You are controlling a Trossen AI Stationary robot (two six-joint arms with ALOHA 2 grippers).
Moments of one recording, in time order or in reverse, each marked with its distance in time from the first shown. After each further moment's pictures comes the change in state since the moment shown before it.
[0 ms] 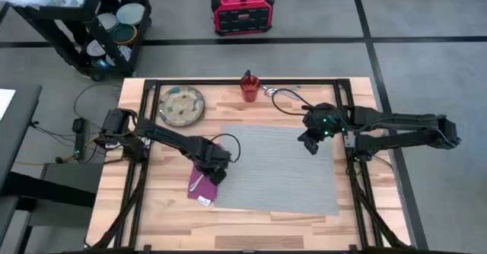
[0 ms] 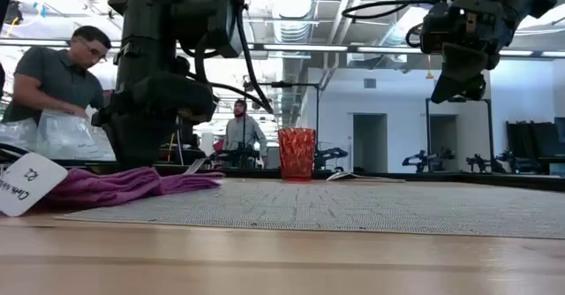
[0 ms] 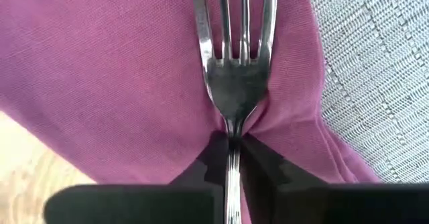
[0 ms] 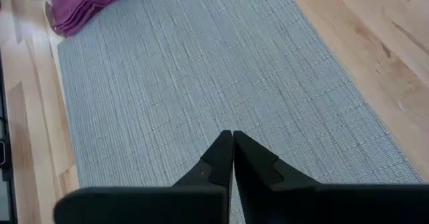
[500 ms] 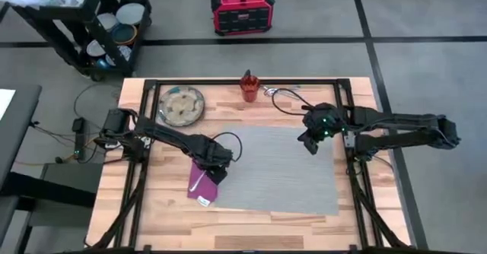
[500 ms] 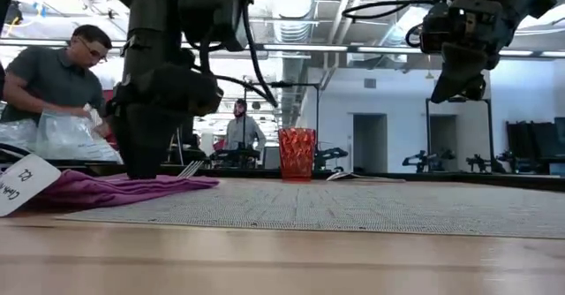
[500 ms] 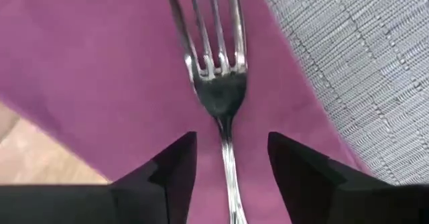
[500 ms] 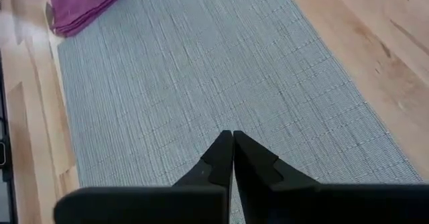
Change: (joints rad) left arm 0.001 0.006 0.033 -0.043 -0.023 0.017; right arm 0.000 0.000 0.000 0.000 0.000 0.006
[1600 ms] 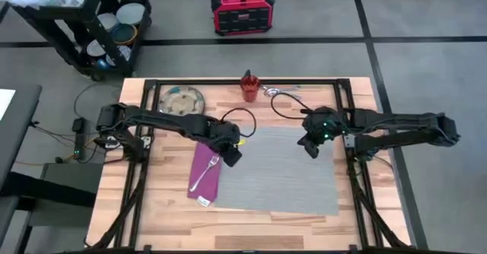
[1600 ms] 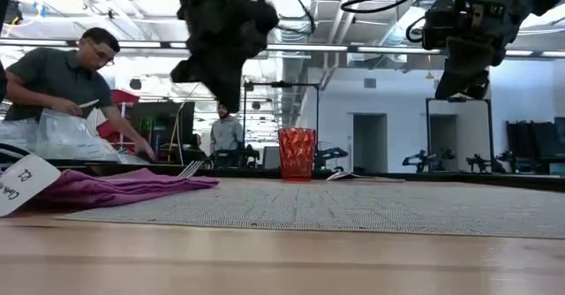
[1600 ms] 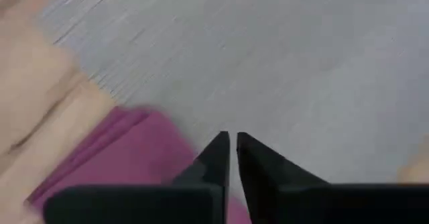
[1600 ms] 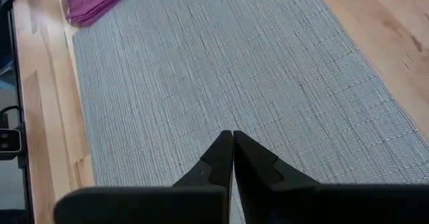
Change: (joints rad) left arm 0.141 -0.054 0.231 -0.093 -0.106 0.161; right arm 0.064 0.000 -0.001 0.007 0.000 0.035
